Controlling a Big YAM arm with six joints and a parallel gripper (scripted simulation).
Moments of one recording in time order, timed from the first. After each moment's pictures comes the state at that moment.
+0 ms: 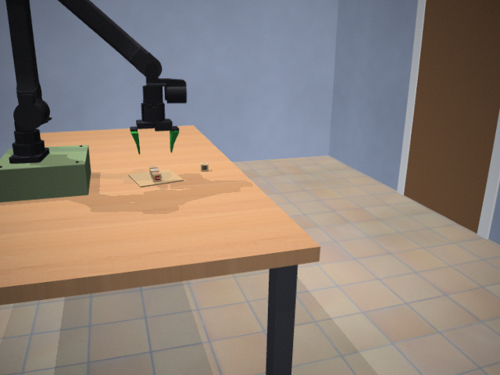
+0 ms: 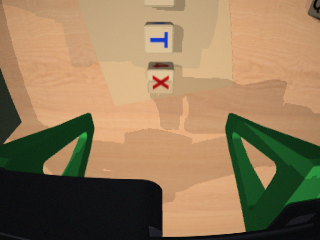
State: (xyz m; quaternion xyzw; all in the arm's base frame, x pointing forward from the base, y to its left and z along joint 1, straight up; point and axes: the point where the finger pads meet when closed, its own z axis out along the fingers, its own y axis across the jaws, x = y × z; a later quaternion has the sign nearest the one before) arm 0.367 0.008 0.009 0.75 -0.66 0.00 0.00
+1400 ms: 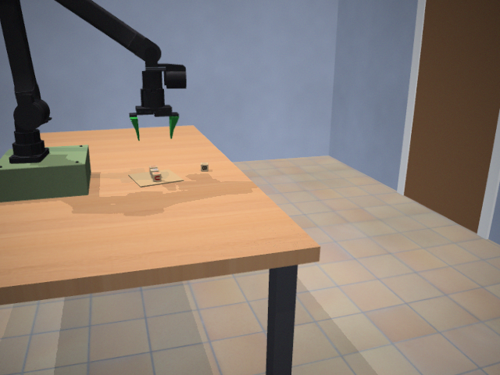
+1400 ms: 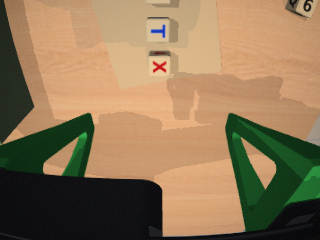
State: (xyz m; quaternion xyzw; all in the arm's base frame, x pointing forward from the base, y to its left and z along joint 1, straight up) arm 0.368 0.008 0.051 0.75 -0.66 0.00 0.00
